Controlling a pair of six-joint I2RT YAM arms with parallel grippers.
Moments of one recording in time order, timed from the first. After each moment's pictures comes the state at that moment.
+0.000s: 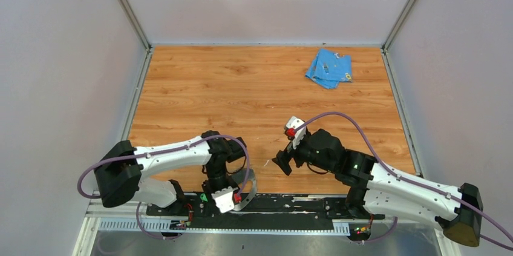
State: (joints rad) left arm -1.00 1.30 0.75 -1.25 0.67 1.74; right arm 1.08 0.79 0.57 -0.19 0.09 0.04
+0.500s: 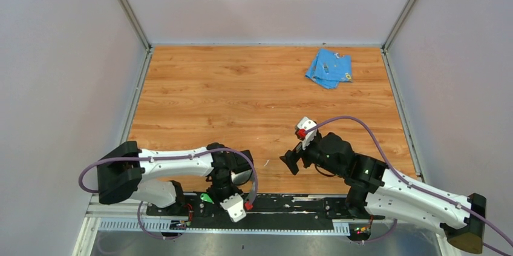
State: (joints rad) left arm -1.18 1.34 0.72 -1.03 0.54 1.33; right arm 1.07 0.64 0.53 -0.27 0.18 0.06
